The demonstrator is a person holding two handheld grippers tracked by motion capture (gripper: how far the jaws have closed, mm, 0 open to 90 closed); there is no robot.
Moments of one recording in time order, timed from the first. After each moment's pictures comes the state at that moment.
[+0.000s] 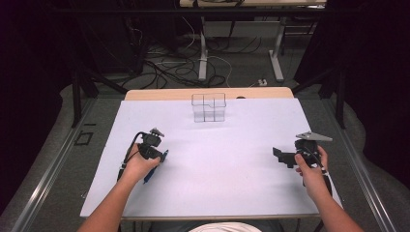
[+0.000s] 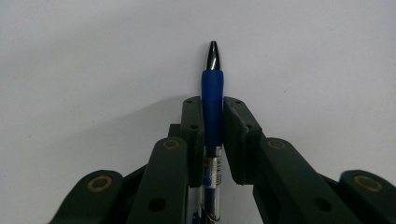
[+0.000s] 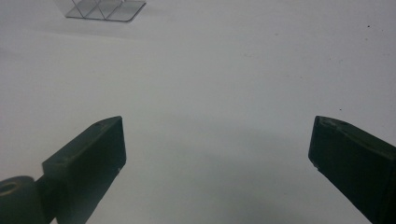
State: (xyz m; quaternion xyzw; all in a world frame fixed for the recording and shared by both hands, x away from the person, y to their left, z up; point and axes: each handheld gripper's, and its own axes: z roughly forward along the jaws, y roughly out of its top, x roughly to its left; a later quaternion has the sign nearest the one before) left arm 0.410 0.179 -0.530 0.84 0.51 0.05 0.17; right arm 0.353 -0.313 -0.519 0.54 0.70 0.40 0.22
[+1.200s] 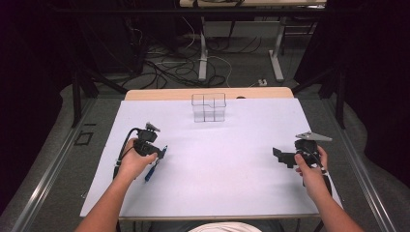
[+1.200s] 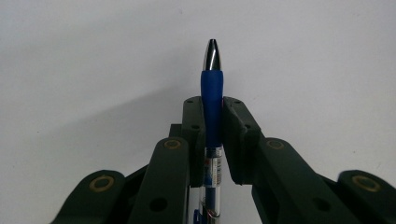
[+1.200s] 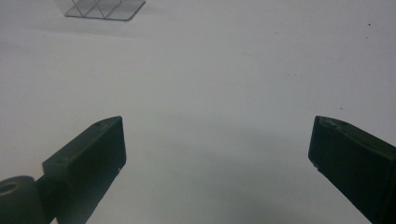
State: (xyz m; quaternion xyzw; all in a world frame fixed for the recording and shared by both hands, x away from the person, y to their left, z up) left arm 0.409 0.189 -0.505 0.82 0.53 0.02 0.21; right arm 0.354 -0.313 -0.520 0.54 0.70 0.40 0.22
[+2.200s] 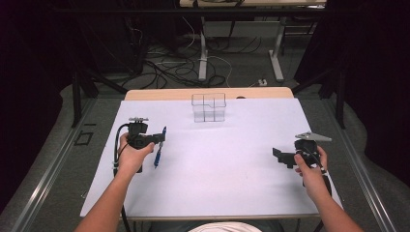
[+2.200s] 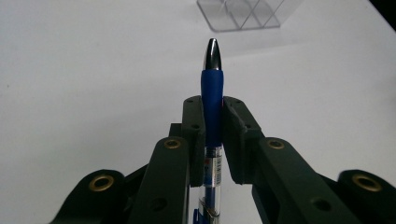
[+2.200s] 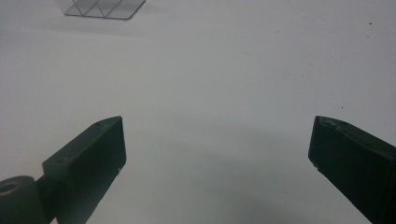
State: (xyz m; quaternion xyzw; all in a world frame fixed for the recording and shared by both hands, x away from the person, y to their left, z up) left arm 0.412 0.204 -0.491 0.73 0.54 0.07 0.40; right arm 0.353 -0.312 -0.521 0.55 0.70 0.40 0.22
